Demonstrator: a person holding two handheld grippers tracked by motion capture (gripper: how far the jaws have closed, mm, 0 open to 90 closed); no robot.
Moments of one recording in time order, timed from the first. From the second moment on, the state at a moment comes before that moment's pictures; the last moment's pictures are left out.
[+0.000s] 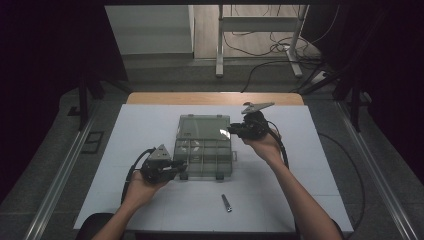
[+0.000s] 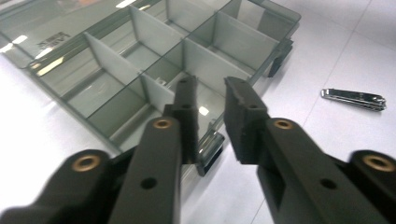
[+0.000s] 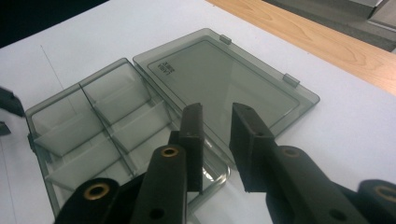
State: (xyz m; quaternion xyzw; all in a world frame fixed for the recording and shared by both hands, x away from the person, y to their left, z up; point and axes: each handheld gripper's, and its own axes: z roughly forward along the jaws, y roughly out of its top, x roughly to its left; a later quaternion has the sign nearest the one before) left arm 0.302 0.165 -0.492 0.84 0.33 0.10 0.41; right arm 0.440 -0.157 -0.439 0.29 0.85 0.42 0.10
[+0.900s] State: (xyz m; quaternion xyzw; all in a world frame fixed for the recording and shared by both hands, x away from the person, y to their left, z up) left arm 0.296 0.190 -0.481 0.83 0.37 0.14 0.40; right arm 0.409 -0.175 -0.433 0.30 0.85 0.42 0.08
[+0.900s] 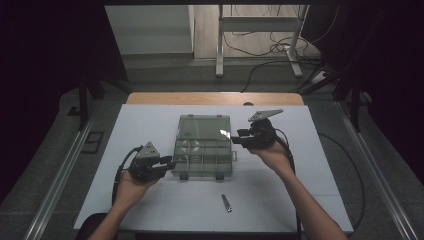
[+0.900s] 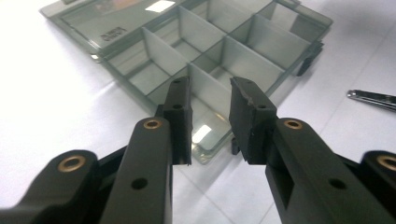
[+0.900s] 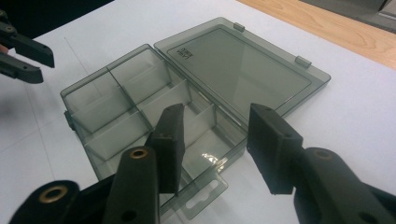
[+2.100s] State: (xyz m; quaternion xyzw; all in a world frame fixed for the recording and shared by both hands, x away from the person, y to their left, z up) left arm 0.270 0.231 -0.477 0.78 0.42 0.17 0.42; right arm 0.361 -0.209 -0.435 0.30 0.86 0.40 0.11
